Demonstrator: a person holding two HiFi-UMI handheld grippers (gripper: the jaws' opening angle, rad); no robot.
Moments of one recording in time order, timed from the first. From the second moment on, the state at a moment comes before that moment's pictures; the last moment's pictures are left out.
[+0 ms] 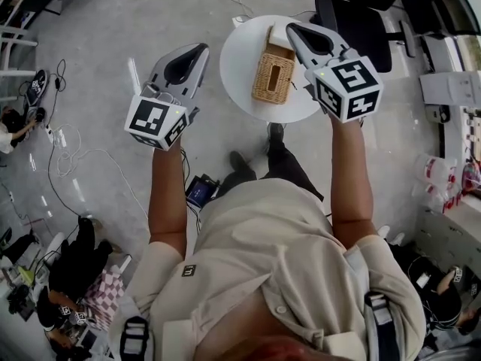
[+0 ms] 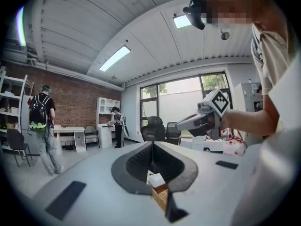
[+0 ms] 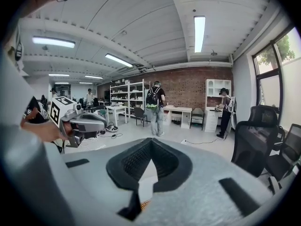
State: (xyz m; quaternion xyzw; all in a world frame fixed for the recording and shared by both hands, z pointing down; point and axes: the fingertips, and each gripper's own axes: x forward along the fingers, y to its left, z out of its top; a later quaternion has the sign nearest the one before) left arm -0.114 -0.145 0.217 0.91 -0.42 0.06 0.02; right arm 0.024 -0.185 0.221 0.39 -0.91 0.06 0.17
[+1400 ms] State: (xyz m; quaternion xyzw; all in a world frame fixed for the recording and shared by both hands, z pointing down) left arm -0.115 -0.202 0.406 0.90 -0.41 0.12 0.10; right arm 0.026 -0.246 0.422 0.37 -0.88 0.19 0.23
